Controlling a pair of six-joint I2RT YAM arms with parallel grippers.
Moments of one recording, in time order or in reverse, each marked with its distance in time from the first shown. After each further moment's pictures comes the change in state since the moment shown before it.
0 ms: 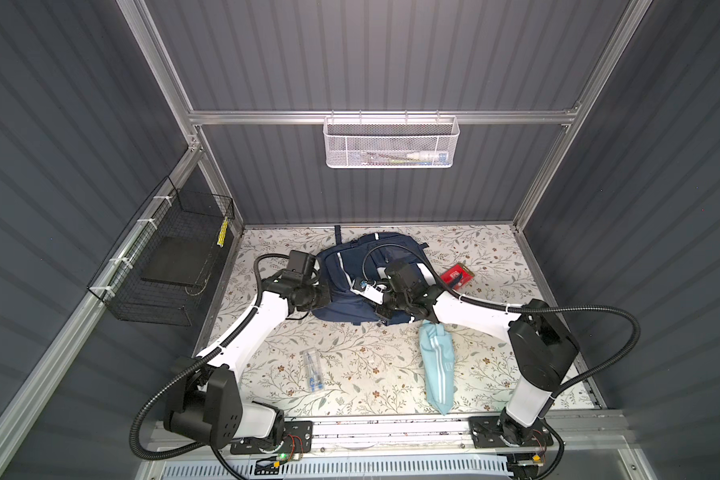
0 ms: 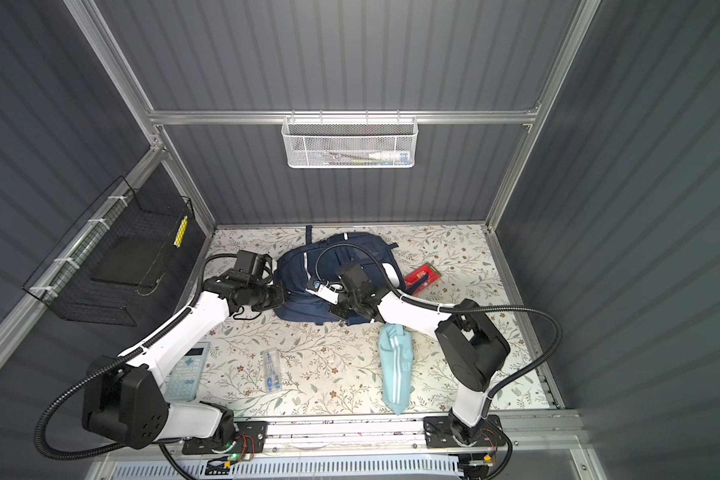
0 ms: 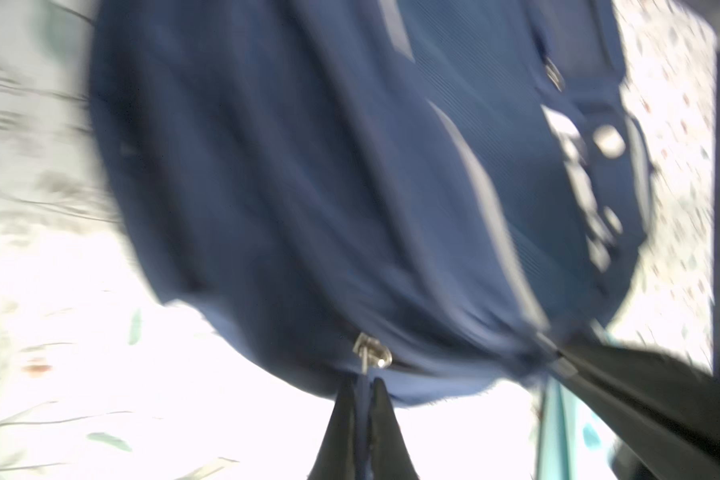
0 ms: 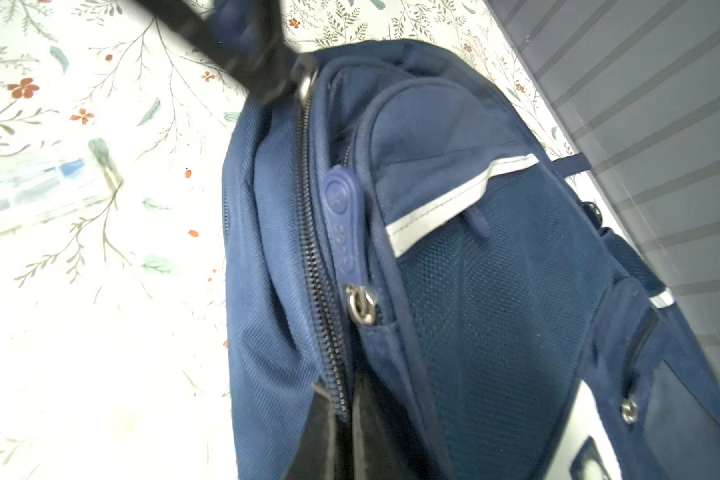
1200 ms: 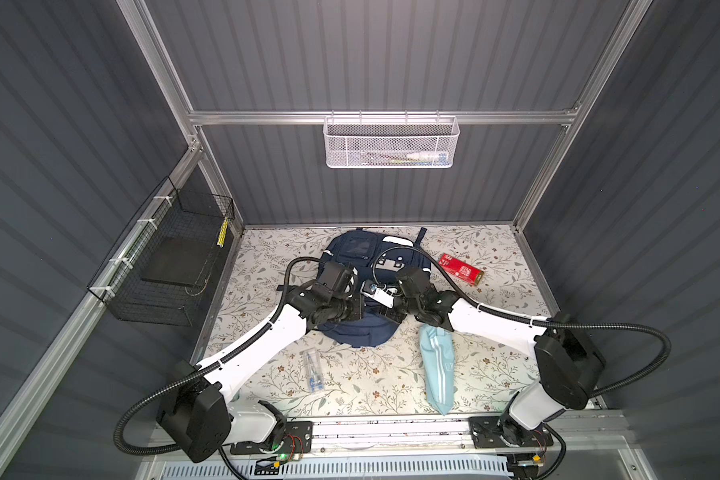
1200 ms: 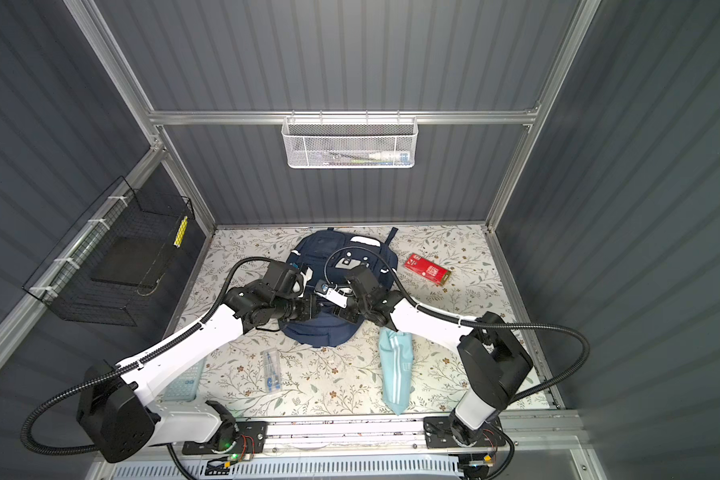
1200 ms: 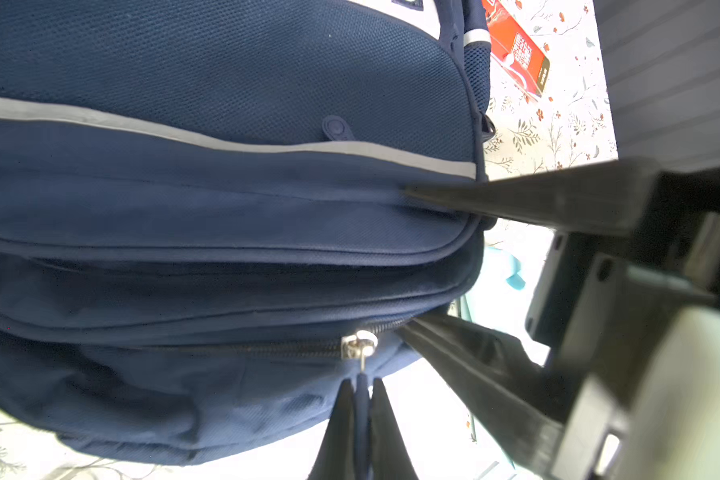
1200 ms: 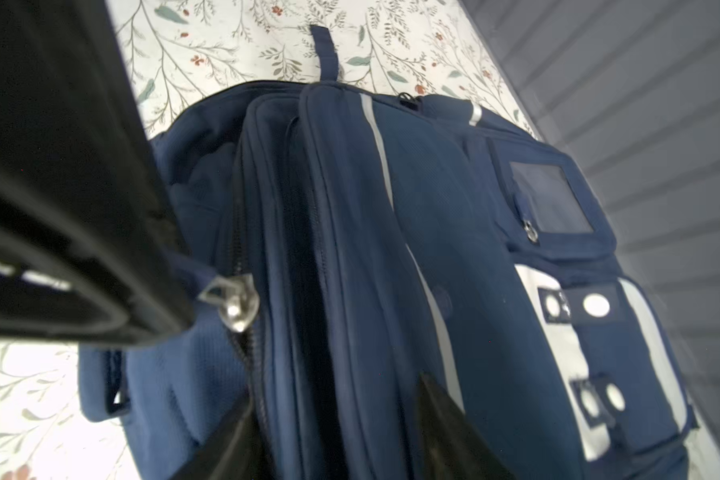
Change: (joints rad) left arm -0.370 -0.051 0.006 0.032 0.006 -0.099; right arm 0.004 -0.105 -0.047 -0.046 0.073 0.000
